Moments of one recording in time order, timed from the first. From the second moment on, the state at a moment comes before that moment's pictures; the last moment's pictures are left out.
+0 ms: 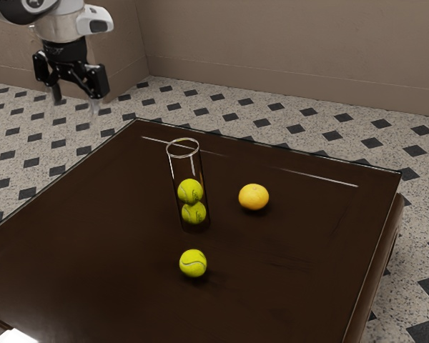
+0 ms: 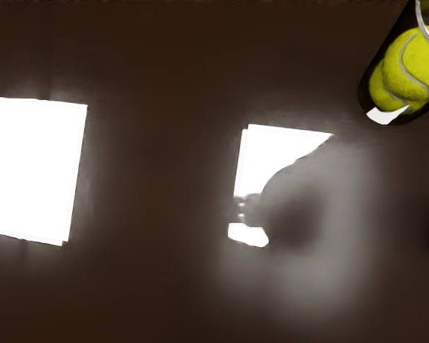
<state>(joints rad) -0.12 -0.11 0.12 -1.60 0.20 1.51 -0.12</state>
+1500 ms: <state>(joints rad) -0.36 0.34 0.13 -2.04 -0.15 2.23 -0.21</state>
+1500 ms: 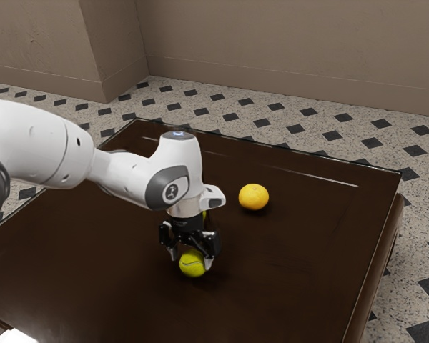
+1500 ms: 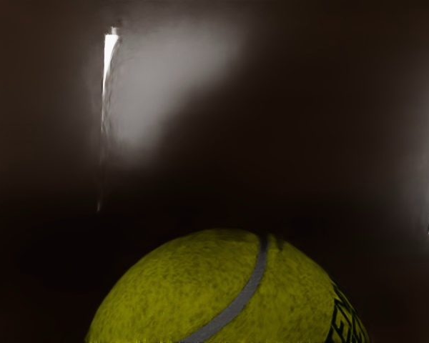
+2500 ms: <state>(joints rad) -0.40 0.18 0.14 -1.75 -0.01 2.05 -0.20</state>
